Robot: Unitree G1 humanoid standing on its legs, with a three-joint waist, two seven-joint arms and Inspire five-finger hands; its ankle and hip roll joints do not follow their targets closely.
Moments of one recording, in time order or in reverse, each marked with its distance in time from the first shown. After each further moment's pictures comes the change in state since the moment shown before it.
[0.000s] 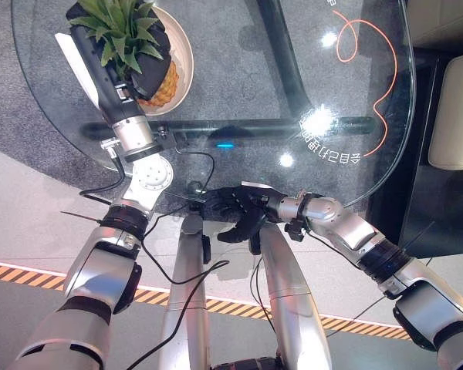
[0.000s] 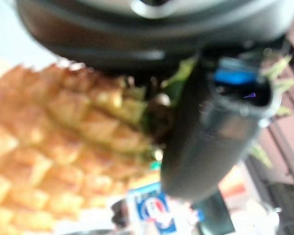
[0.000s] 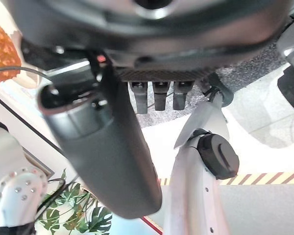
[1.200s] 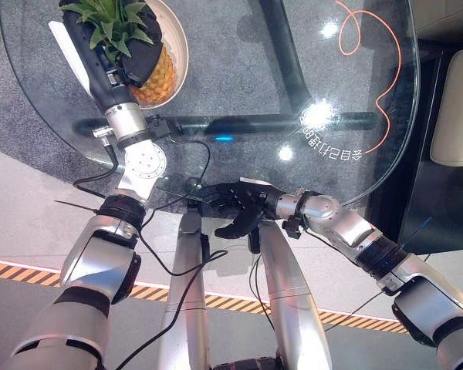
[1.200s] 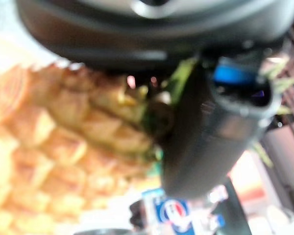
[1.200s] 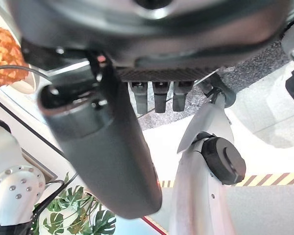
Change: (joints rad) left arm -0.040 0.006 -0.005 0.049 -0.074 0.009 -0.028; right arm -0.025 0.003 0.027 0.031 0.047 -0.039 -0.035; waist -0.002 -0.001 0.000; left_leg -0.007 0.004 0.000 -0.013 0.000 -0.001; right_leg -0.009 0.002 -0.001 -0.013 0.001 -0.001
